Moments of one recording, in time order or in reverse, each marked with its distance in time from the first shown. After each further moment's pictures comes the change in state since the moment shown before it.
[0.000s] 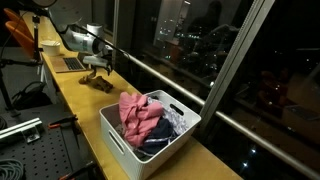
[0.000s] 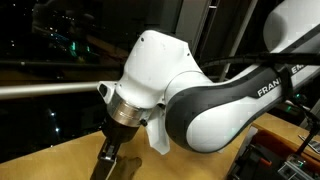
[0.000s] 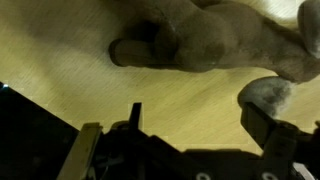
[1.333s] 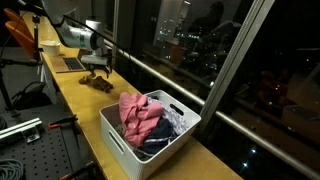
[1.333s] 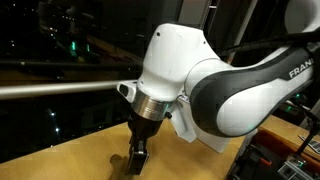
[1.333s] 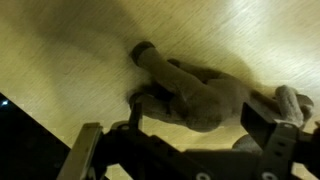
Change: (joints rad) arm -0.022 -0.142 -0.021 -0.166 0.009 -0.109 -0.065
